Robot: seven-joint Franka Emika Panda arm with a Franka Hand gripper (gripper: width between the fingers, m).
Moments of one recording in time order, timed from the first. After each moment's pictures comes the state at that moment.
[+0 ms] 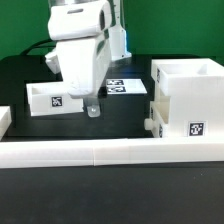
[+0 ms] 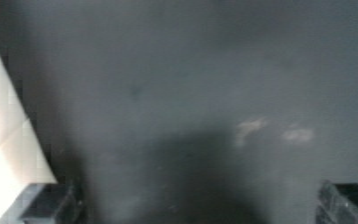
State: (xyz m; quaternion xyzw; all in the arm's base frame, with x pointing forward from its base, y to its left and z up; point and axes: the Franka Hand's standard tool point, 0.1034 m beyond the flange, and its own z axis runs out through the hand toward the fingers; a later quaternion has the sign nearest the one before) arm 0.567 -0.050 0.056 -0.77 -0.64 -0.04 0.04
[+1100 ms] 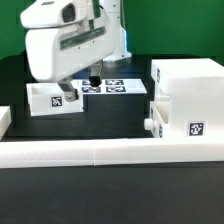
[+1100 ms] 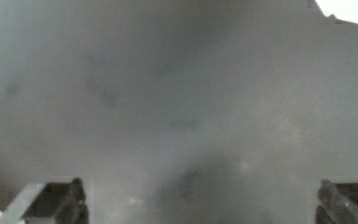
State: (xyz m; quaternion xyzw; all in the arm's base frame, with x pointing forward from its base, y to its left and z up) arm 0.523 -0.072 0.062 -0.89 -0.46 -0.04 0.03
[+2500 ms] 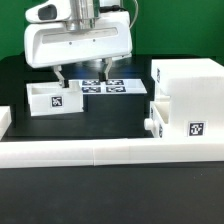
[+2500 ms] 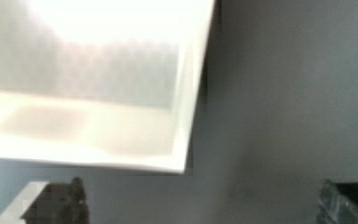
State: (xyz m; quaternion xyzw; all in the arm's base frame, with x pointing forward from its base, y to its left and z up) arm 0.447 -0.069 0.050 -0.99 -0.16 -0.05 0.02
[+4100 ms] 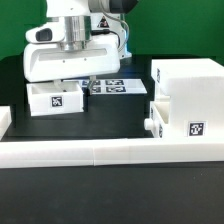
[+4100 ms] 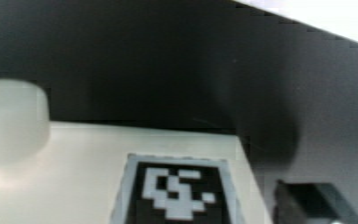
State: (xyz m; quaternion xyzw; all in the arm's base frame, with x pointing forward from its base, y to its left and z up) arm 0.392 -0.088 0.005 -0.99 -0.14 -0.05 0.01
